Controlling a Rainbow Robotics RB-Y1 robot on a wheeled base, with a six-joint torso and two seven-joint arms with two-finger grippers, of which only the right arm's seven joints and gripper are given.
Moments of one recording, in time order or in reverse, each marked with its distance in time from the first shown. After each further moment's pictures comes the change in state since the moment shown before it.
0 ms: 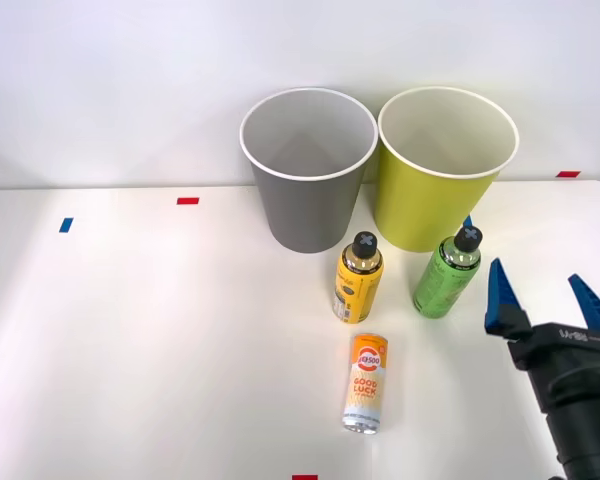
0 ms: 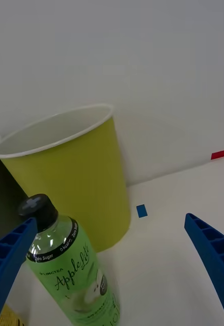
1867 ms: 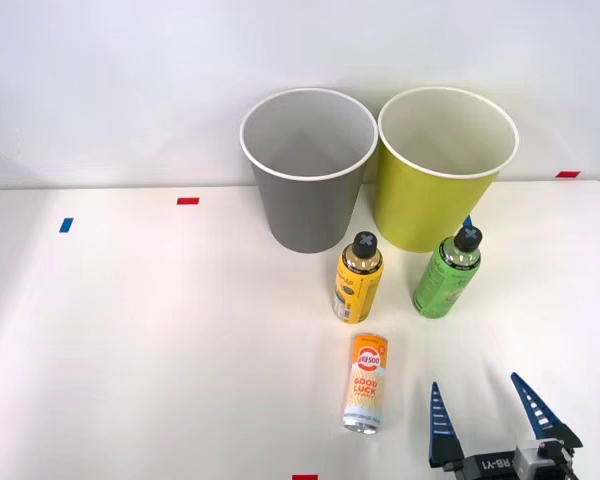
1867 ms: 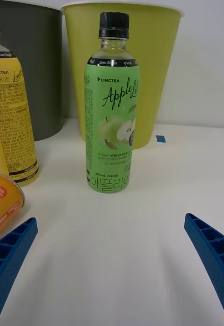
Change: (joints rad) arm 0.095 -0.012 0.124 0.476 -0.187 -0.517 0.599
